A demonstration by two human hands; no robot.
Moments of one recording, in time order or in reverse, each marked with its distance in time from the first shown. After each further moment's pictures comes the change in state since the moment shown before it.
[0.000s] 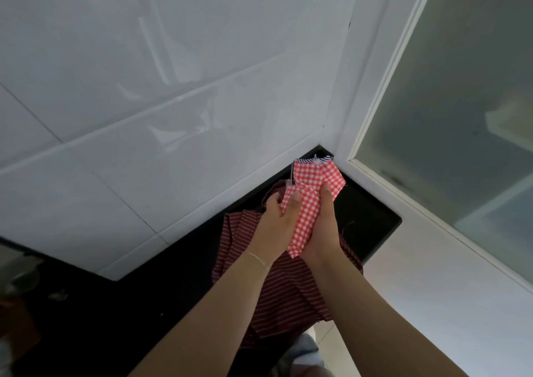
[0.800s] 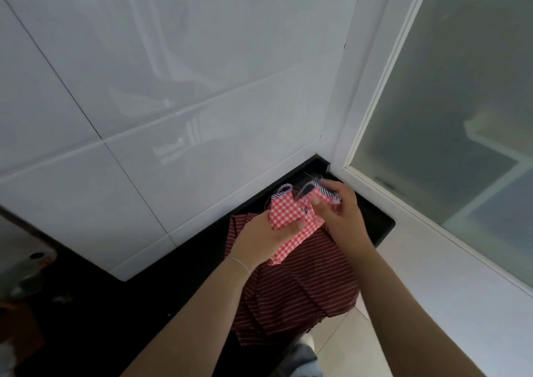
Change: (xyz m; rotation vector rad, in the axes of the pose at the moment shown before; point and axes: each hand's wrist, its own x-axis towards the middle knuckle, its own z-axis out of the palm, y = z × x) left_hand -0.037 -0.017 -0.049 0.365 -0.117 0.222; right_hand -0.037 -0.028 -0.017 -1.124 -0.117 -0.685
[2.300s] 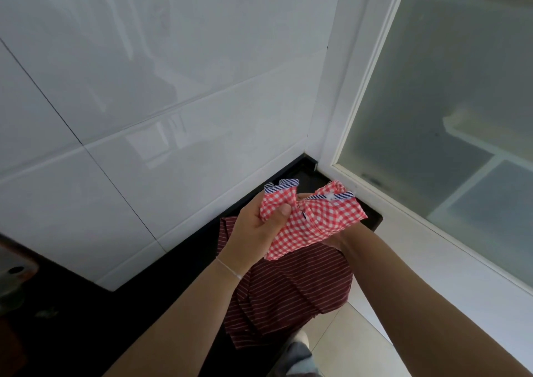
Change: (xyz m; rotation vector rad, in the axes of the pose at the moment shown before) left_hand -0.025 0.042 -0.011 -0.487 0.049 0.377; right_hand 0.006 -0.037 0.006 0.542 0.040 0.664
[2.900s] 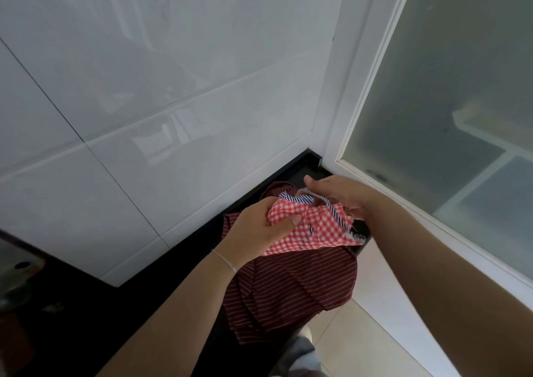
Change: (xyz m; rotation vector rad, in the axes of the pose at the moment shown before) left_hand 0.010 -0.024 -0.019 0.415 -0.127 -0.190; right_hand 0.022 -0.049 -0.012 -0.814 -0.254 0.064
